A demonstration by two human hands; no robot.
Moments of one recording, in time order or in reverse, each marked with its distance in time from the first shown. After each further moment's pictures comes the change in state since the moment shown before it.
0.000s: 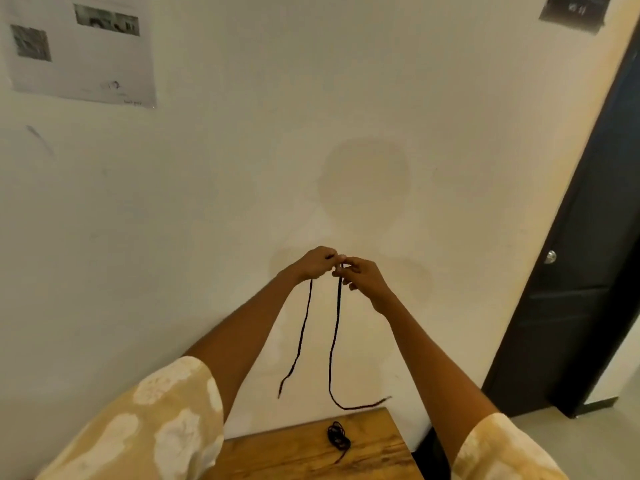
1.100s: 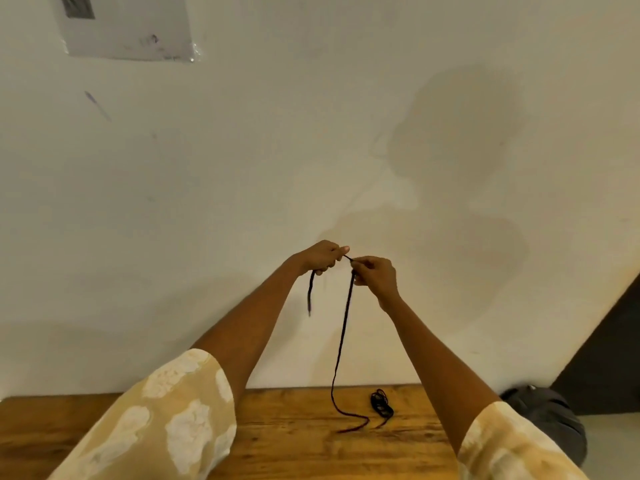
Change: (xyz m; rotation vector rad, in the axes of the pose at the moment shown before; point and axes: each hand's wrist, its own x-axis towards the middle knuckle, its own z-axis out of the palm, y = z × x) left_hand -0.025 -0.075 -0.011 -0.081 -0.009 -0.369; right_hand 0.023 0.064 0.077 0.144 0.056 0.122
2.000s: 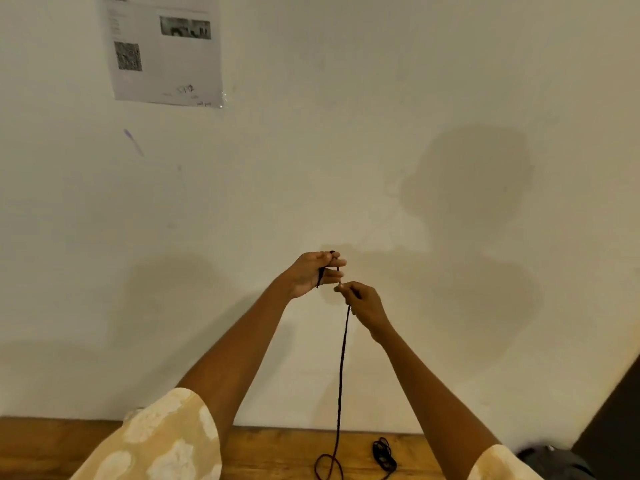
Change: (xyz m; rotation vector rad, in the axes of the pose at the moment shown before) left_hand -0.013 0.002 -0.034 -0.910 0.067 0.136; right_hand 0.002 -0.023 0.021 -0.160 -0.198 -0.220
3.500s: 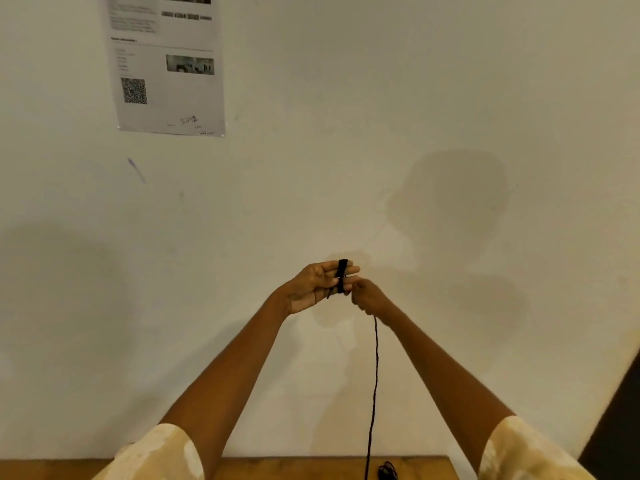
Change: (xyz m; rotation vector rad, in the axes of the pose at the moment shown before) left_hand -0.021 0.024 0.003 -0.074 -0.299 0.068; right_hand 0.029 -0.055 -0.024 -0.296 -0.148 0.105
